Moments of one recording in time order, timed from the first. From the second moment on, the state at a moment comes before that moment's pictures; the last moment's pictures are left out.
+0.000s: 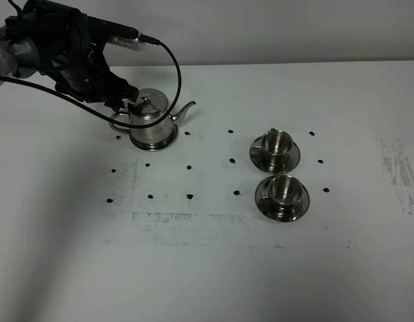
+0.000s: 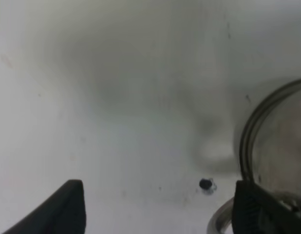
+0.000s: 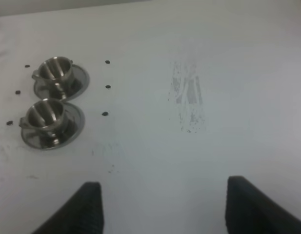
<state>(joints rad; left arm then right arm) -0.23 2.26 -1.86 0.16 0.82 0.01 0.08 -0.01 -0.52 -0.01 1.11 0.09</state>
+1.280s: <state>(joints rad) -0.26 2.26 -1.86 0.02 1.16 0.15 0.08 -0.01 -0.52 -0.01 1.11 0.09</state>
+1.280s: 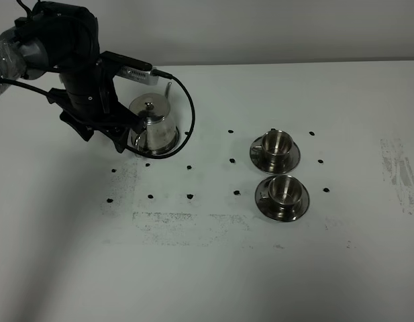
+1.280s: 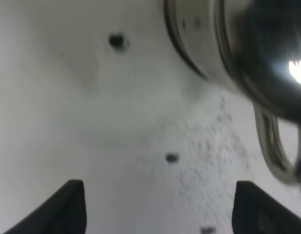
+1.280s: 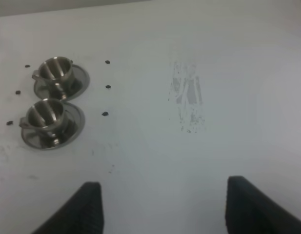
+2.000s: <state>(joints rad) -0.33 2.01 -1.64 -0.06 1.15 0.15 0.08 -0.01 -0.52 -0.01 1.11 0.09</state>
